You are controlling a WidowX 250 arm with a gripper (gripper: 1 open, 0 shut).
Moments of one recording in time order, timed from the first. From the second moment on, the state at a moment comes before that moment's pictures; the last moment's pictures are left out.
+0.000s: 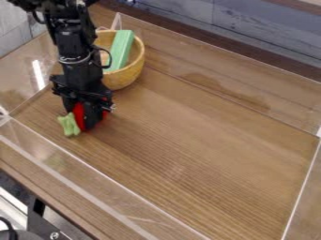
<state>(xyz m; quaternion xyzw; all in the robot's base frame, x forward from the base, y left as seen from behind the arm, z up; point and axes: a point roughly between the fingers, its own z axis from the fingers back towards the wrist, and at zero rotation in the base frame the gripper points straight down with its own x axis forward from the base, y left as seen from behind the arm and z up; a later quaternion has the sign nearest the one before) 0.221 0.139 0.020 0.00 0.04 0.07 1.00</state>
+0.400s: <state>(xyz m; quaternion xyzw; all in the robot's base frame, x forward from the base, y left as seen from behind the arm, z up) 0.221 0.140 0.019 0.00 0.04 0.08 1.00</state>
